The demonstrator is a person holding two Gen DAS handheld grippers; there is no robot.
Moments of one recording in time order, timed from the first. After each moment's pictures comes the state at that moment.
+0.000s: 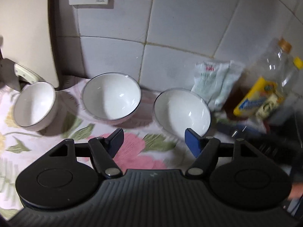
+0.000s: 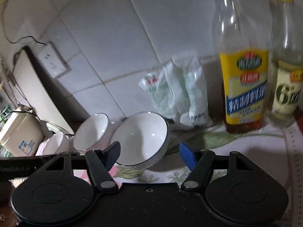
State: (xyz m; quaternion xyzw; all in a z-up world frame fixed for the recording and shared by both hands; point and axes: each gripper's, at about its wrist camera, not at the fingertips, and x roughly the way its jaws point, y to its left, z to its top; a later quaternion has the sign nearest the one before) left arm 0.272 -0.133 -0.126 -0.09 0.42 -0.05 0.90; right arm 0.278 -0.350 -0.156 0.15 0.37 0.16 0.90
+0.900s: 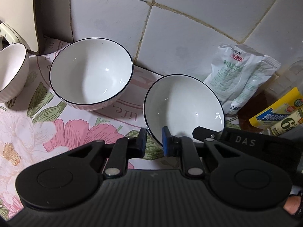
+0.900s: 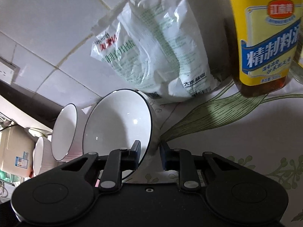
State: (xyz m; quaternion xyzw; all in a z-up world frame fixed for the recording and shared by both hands) left arm 0.327 -0.156 -0.189 -0.15 0.48 -0.01 0.87; right arm 0.350 -0.341 -0.210 0.24 0.51 0.12 0.82
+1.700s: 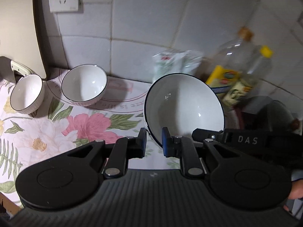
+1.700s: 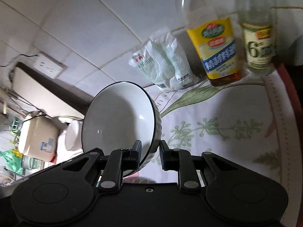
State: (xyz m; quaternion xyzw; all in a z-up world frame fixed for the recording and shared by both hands) left arm 0.217 -0.204 -0.072 -0.08 0.45 -0.07 0.89; right arm 0.245 -0.384 -0.108 0.25 0.49 0.14 0.82
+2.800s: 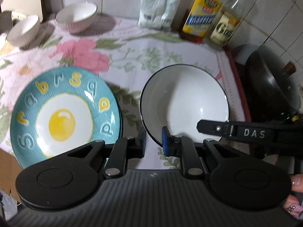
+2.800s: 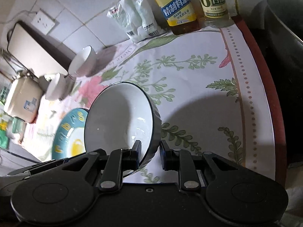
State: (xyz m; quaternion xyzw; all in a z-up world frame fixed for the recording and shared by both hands) left arm 0.104 -0.238 -0.159 -0.08 0.51 -0.08 0.85; right arm 0.128 -0.422 -0.167 0.18 0.53 0.14 0.82
